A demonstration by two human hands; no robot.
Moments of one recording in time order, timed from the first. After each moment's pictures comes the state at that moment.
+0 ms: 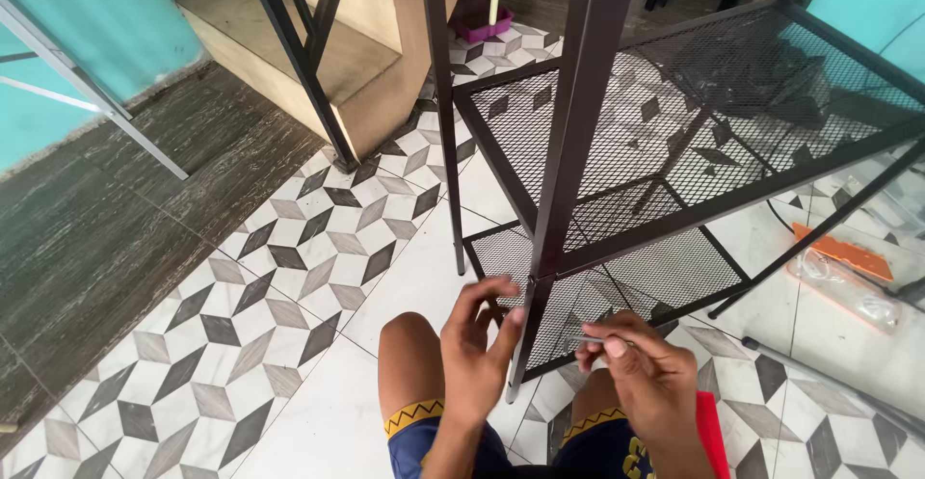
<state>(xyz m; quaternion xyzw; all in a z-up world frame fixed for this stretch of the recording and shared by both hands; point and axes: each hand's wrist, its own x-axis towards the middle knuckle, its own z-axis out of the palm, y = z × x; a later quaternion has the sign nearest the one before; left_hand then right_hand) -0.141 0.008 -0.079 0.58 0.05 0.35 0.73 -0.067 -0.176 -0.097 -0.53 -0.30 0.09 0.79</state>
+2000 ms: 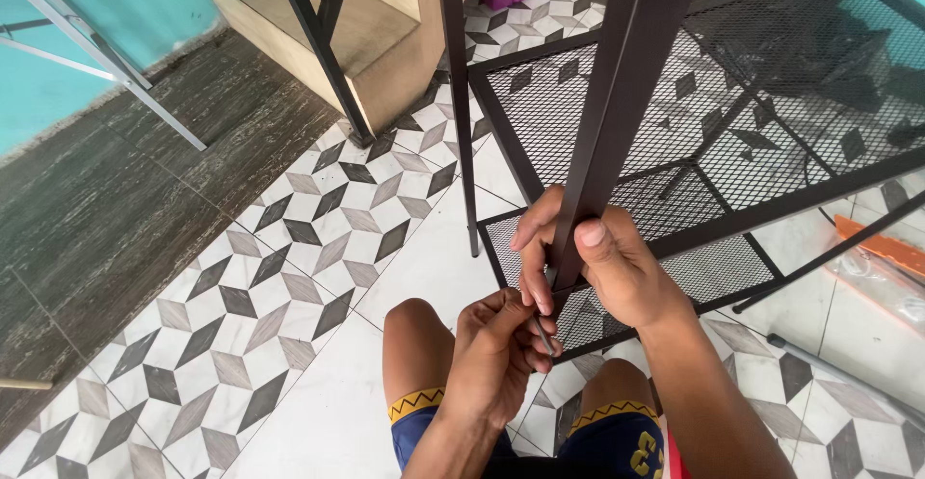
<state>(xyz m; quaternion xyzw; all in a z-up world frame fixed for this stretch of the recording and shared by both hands) -0.134 0.016 -0.053 0.29 0.18 0.10 0.94 0.001 -0.079 0.033 -0.46 -0.55 0.26 0.65</state>
